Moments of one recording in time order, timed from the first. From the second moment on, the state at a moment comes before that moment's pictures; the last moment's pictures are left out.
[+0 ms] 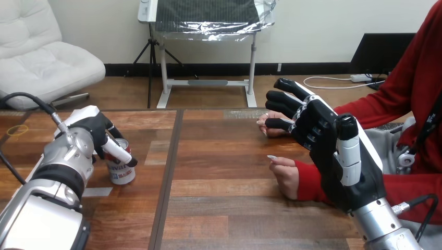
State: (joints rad) left arm -0.95 0.42 -0.34 1.34 0.52 0.13 -0.10; right arm 0.04 -0.16 -0.04 0.00 0.31 -0.34 0.48
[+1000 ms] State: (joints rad) left arm -0.95 0.42 -0.36 1.34 0.55 0.13 -0.10; right arm 0.04 -0.16 -0.04 0.00 0.31 -0.34 0.48
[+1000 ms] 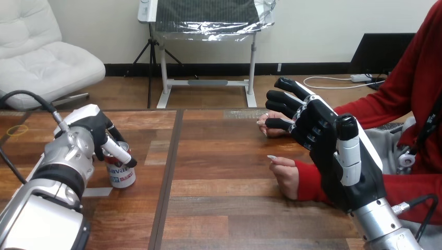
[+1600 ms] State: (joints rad) left arm -0.96 0.43 -0.40 1.34 0.58 0.13 -0.11; right arm 0.04 -0.16 -0.04 0.00 0.31 -0.34 0.48
